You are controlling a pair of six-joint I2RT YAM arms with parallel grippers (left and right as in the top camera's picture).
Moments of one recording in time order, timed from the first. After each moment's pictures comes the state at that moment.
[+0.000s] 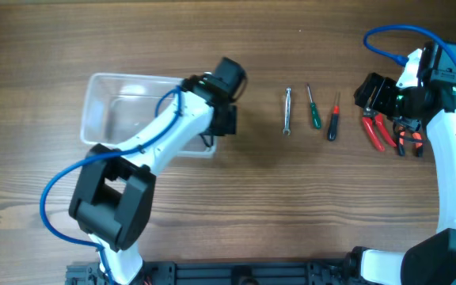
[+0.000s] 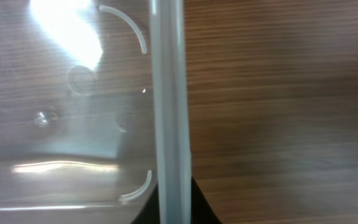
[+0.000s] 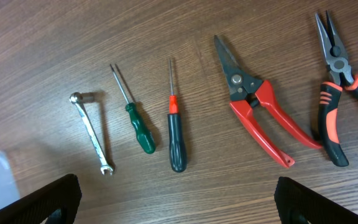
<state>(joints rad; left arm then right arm) -0.58 1.92 1.43 -0.88 -0.06 -0.49 -0.21 1.51 1.30 -0.93 -0.17 0.22</state>
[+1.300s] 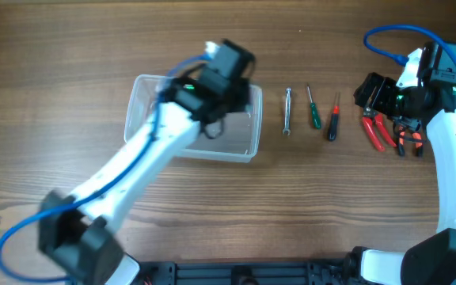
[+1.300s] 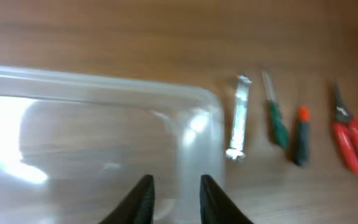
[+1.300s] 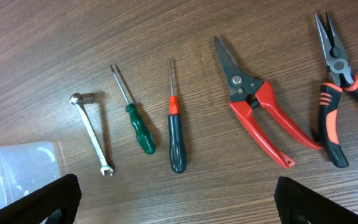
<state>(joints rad) -0.59 1.68 1.51 -0.81 -0.10 -0.55 -0.21 1.51 1.30 -0.93 -0.17 0.22</state>
